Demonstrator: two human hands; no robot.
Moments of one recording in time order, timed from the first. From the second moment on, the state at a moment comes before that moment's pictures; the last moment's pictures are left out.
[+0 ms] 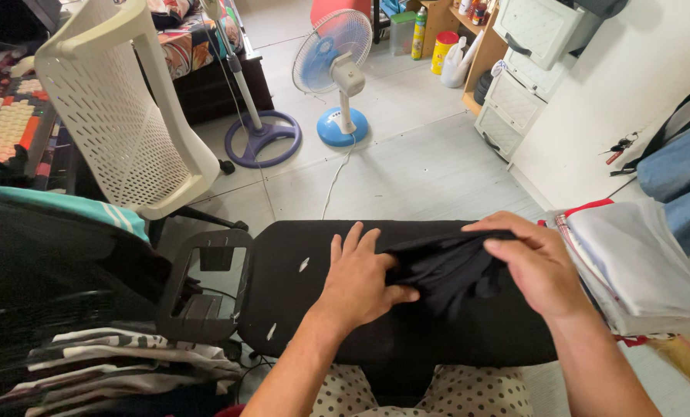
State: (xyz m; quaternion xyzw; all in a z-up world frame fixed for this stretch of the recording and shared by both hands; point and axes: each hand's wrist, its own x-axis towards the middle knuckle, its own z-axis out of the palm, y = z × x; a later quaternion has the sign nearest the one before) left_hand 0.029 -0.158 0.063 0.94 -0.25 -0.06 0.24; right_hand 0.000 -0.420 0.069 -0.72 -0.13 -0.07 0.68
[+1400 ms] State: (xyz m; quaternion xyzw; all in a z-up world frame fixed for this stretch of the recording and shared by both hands) left_hand 0.045 -0.114 0.051 0.81 -0.23 0.33 0.44; right_hand 0.029 -0.458 0.031 -0.82 -0.03 -0.21 0.53
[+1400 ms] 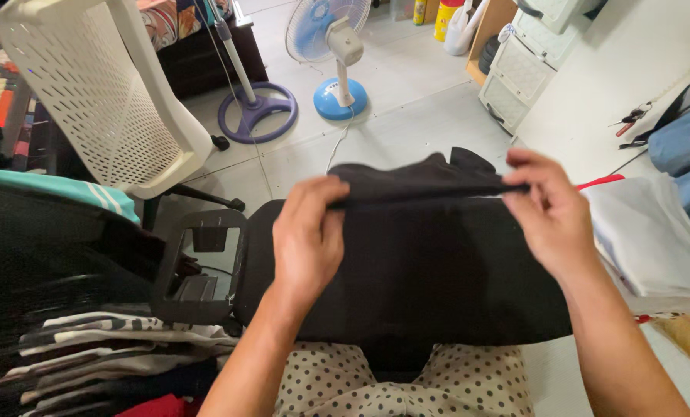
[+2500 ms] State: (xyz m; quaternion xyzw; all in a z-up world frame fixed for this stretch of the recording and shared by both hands) left_hand 0.027 -0.205 -0.137 0.95 -0.23 0.08 0.21; right_hand 0.032 -0.403 -0.171 -0.96 0.17 -0.11 0.21
